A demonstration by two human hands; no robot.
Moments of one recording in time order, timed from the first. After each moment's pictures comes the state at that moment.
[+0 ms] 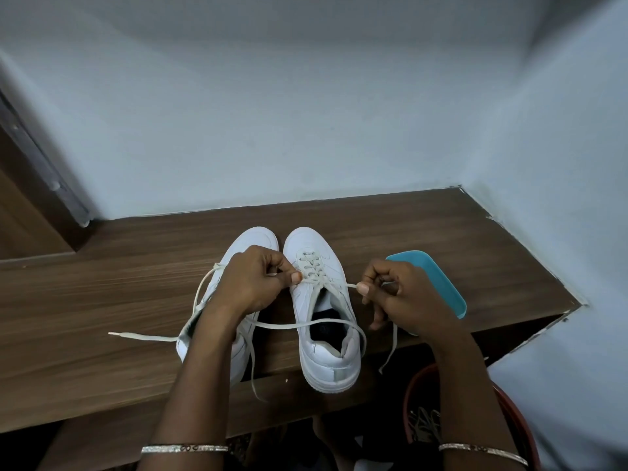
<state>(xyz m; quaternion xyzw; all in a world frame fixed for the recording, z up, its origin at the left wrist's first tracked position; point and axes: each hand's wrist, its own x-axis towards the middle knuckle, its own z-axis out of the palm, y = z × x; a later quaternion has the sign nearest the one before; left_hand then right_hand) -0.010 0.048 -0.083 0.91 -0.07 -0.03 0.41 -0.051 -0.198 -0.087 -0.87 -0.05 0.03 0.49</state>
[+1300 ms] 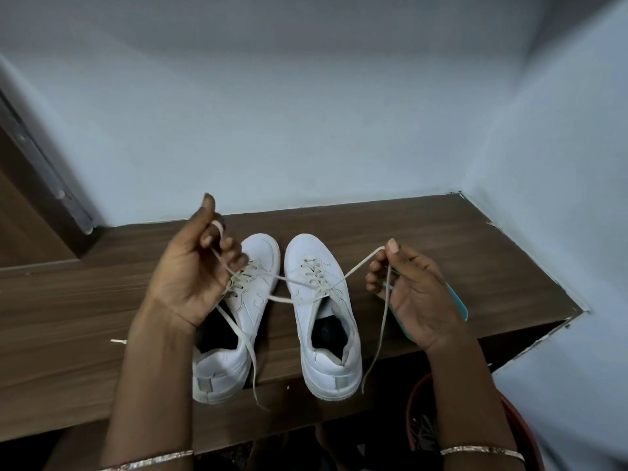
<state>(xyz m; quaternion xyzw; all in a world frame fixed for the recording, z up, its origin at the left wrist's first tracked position) -0.023 0.082 -0.032 0.44 0.02 -0.05 0.90 -0.048 -0.186 -0.071 -0.52 0.02 0.01 0.85</state>
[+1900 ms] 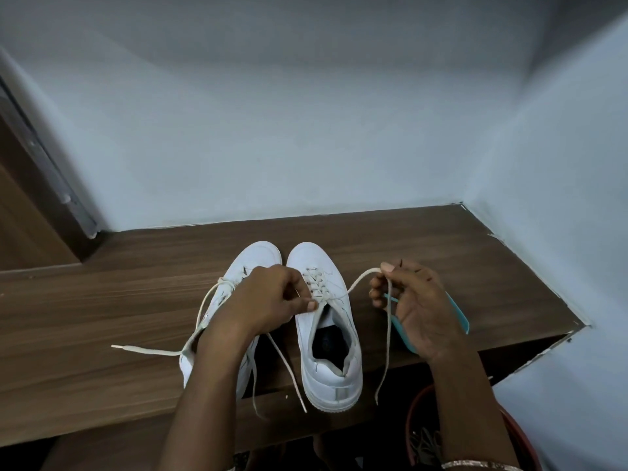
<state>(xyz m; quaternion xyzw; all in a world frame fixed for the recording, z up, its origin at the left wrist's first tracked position) -0.017 0.041 -0.067 0.93 -0.13 -0.09 0.33 -0.047 -0.191 -0.075 -0.58 0.04 -0.01 0.81</state>
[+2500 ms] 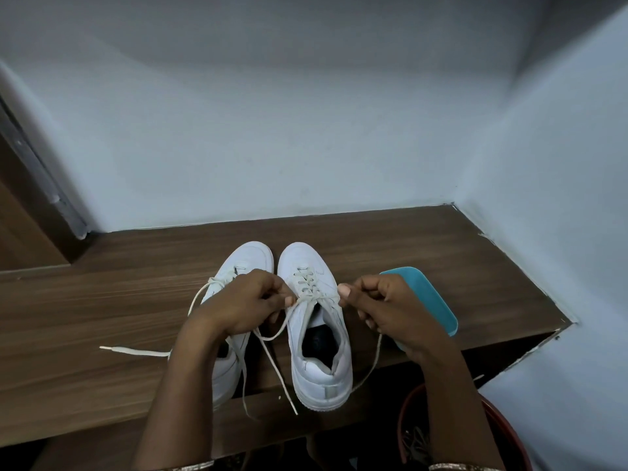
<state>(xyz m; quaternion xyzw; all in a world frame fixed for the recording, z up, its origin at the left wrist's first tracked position) -0.009 0.058 -0.079 0.89 -0.15 -0.17 0.41 -0.050 -0.187 -0.079 -0.80 -0.02 0.07 0.59</state>
